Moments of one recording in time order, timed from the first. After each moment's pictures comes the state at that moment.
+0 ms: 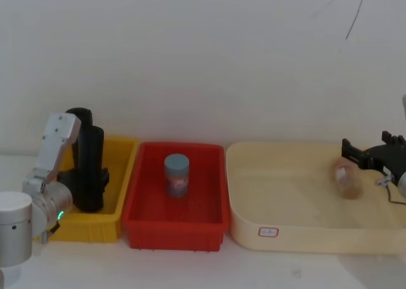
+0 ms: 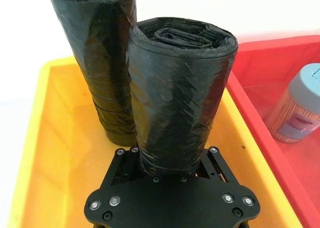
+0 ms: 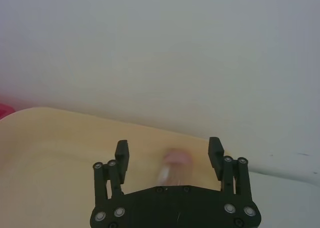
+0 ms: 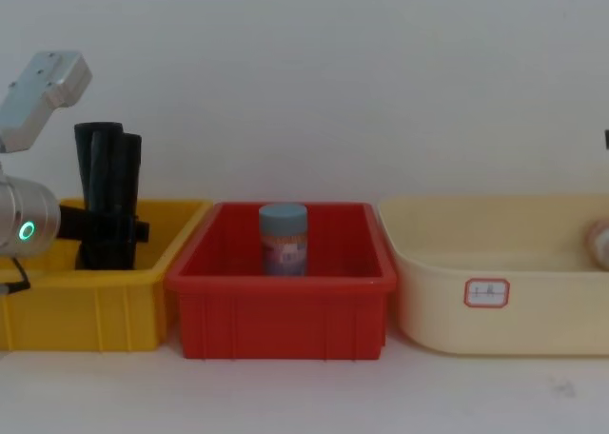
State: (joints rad) left arm -0.55 0.23 0.27 -1.22 -0.30 0.45 -0.10; right arm 0.47 0.36 -0.14 -1.40 0.20 0.37 0.16
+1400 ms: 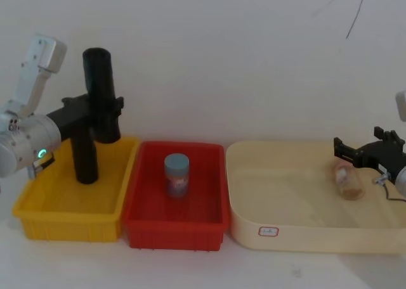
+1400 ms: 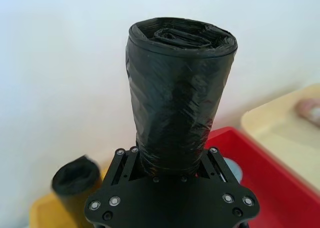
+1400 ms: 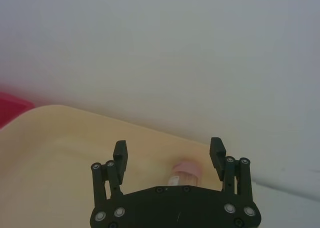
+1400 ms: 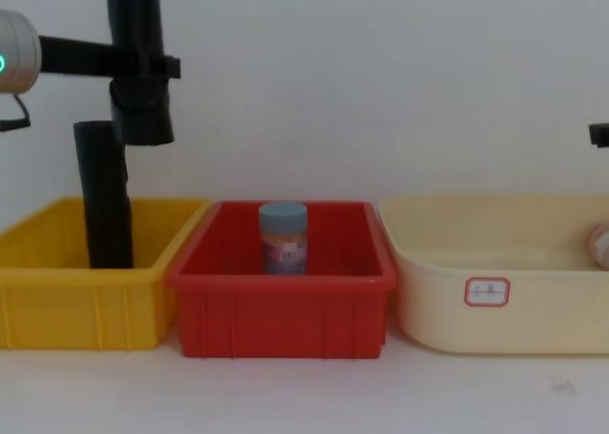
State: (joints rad) left arm -0.67 0.32 0.25 -1.31 -0.38 0.36 -0.40; right arm 0.49 0.39 -0.17 -1.39 0.19 0.34 0.23
